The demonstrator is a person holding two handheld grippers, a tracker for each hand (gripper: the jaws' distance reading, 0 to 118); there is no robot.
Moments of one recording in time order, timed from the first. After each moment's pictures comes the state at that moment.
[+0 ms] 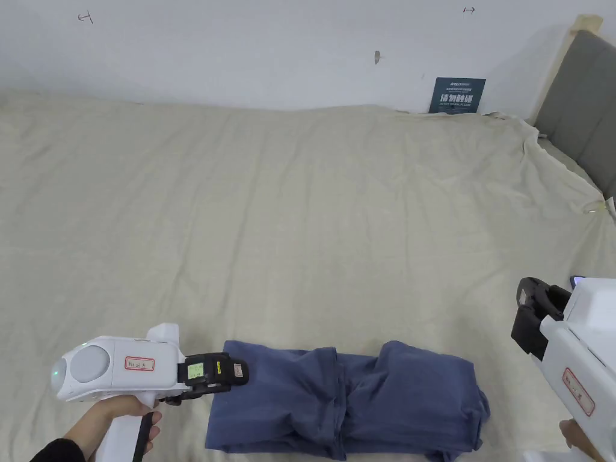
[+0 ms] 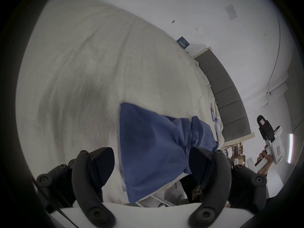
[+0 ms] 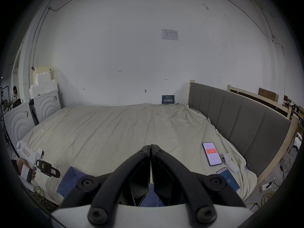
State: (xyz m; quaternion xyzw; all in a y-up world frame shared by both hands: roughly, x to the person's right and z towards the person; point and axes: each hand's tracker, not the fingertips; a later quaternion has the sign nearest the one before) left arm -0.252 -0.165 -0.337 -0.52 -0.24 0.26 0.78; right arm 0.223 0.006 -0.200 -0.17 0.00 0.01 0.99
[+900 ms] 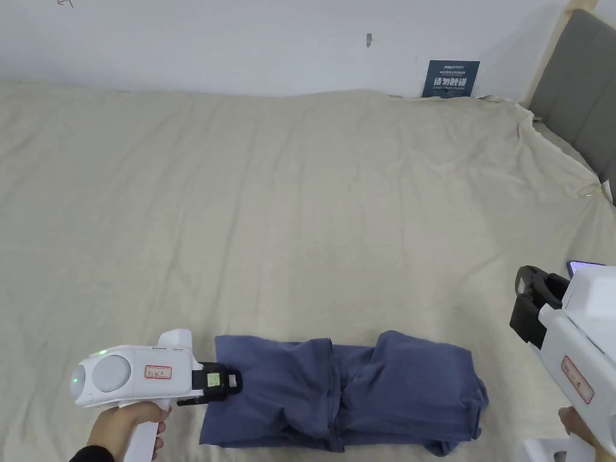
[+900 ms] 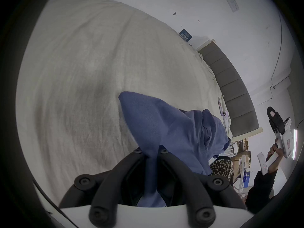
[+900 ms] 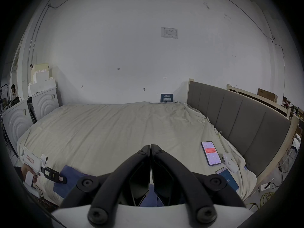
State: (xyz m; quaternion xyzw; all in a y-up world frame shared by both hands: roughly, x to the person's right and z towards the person) left arm -0.228 -0.185 -0.341 -0.52 -0.23 0.22 0.79; right arm 0.224 0.002 -0.206 -0.17 -0.01 0.01 0.98
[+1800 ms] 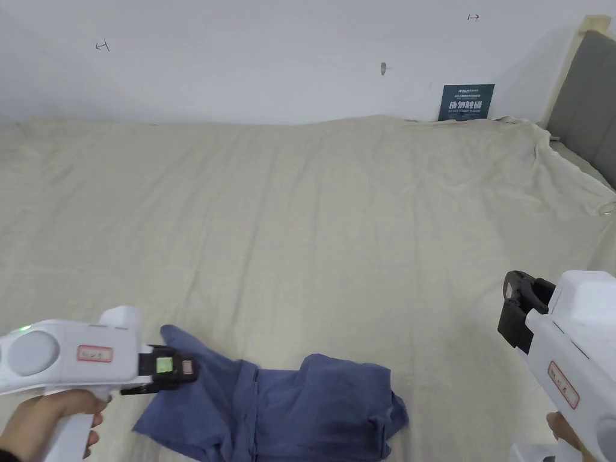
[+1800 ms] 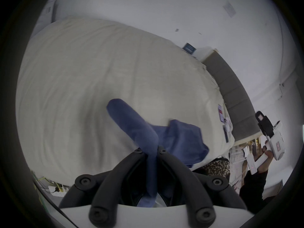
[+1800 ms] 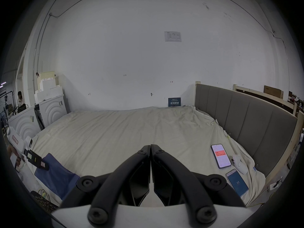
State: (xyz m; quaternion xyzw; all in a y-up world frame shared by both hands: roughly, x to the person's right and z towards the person) left arm -0.256 -0.052 -0.307 -0.49 -0.18 0.17 0.83; right arm 0.221 0.007 -0.207 -0.15 0.03 -0.02 0.99
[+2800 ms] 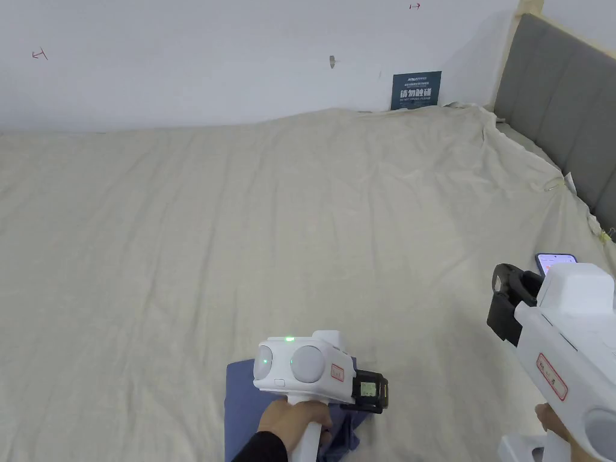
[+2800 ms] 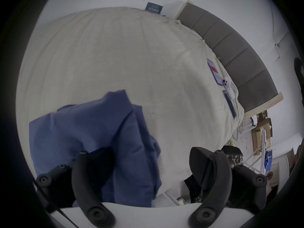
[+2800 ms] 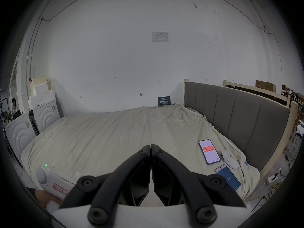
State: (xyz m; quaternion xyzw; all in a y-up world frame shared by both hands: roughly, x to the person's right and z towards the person) left arm 0.035 -0.145 -0.322 -0.55 -0.25 0.05 0.80; right arm 0.260 0.002 -0.185 -0.15 -0.01 -0.03 0.99
